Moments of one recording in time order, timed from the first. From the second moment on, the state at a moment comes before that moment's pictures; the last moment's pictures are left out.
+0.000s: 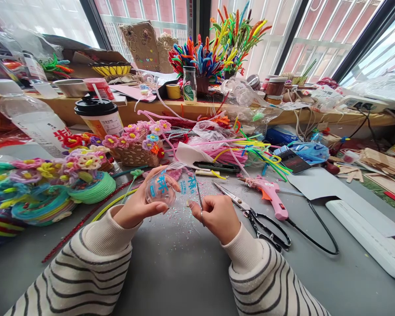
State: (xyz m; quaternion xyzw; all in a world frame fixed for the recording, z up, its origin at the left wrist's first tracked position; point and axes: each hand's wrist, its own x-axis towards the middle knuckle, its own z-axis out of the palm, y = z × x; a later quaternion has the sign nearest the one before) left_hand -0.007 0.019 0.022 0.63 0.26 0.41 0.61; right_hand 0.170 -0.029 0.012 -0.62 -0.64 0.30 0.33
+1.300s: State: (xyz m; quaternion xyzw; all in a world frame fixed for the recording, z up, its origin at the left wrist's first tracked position) left_hand -0.013 0.021 0.022 0.67 0.26 0.38 0.58; right_hand 0.169 -0.032 0.014 -0.60 -0.67 0.22 0.37
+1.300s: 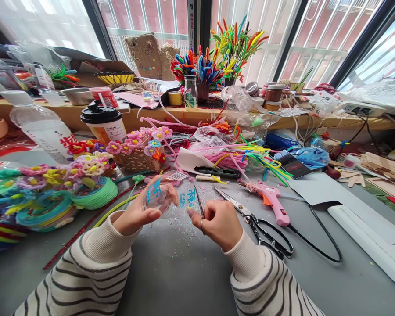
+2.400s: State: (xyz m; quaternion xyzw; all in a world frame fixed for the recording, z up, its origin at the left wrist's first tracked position) left_hand -0.013 0.017 0.026 0.68 0.26 0.35 0.59; right_hand 0.168 -0.031 0.010 -0.59 -0.69 0.29 0.31
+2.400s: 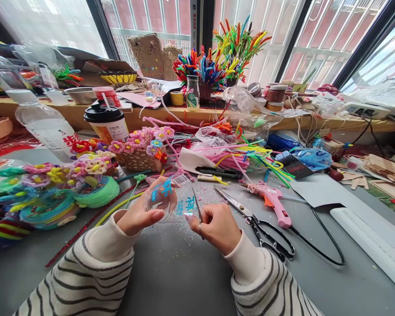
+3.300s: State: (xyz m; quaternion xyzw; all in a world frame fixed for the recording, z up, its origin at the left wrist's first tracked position) left_hand -0.013 0.019 0.027 0.70 0.27 0.33 0.58; right_hand 0.164 -0.031 0.005 -0.58 -0.67 0.35 0.29
